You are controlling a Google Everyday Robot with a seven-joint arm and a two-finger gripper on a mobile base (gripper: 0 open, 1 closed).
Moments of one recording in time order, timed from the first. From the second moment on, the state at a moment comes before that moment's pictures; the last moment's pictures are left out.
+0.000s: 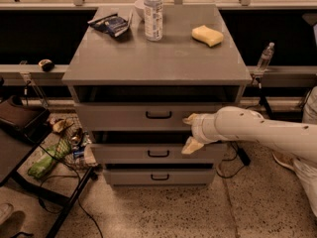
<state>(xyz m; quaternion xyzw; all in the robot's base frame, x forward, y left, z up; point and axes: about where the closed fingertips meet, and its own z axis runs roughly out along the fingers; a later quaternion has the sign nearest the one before) 0.640 -0.113 0.617 -0.67 0.65 -0.06 0.36</state>
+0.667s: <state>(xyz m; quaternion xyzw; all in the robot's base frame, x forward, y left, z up) 0.612 -0.120 0.627 -0.68 0.65 -0.07 0.33</state>
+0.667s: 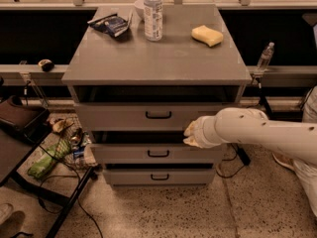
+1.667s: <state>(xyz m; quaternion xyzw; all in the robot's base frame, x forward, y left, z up) 0.541 -0.224 0.818 -0.65 0.70 -0.23 0.17</state>
